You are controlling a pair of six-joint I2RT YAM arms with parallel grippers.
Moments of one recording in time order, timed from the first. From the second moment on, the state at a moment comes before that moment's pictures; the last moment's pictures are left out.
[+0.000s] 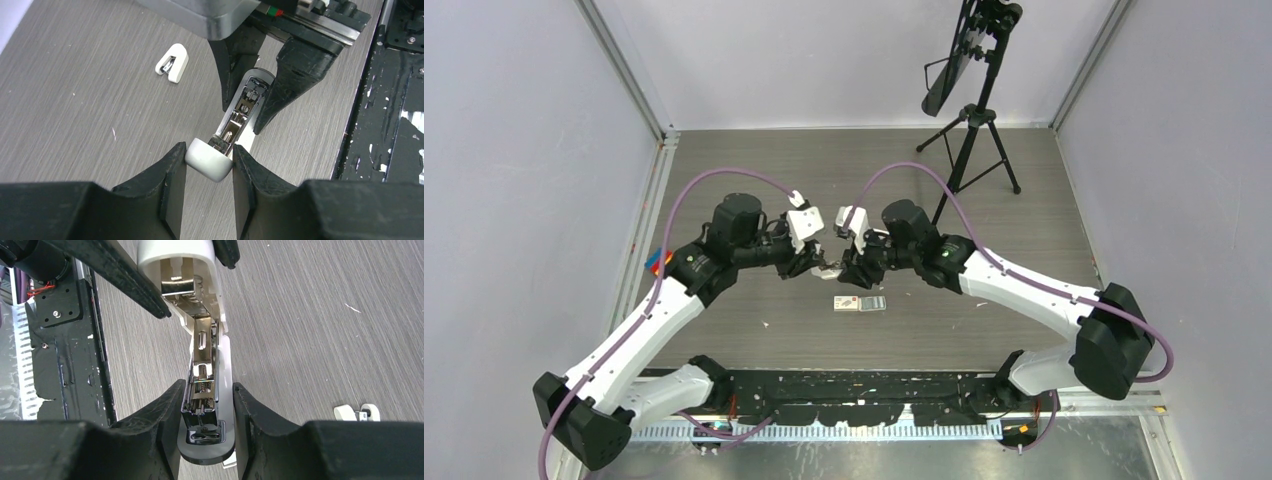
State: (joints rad) left arm -0.58 1.01 0.98 -0.50 0.51 0.42; right arm 0.83 1.36 0.99 -0.18 -0.42 -0.19
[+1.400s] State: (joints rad) left arm -0.49 0.65 0.62 0.02 0.29 -0.23; right arm 0.66 1.42 0.47 1.11 -0.63 0.40
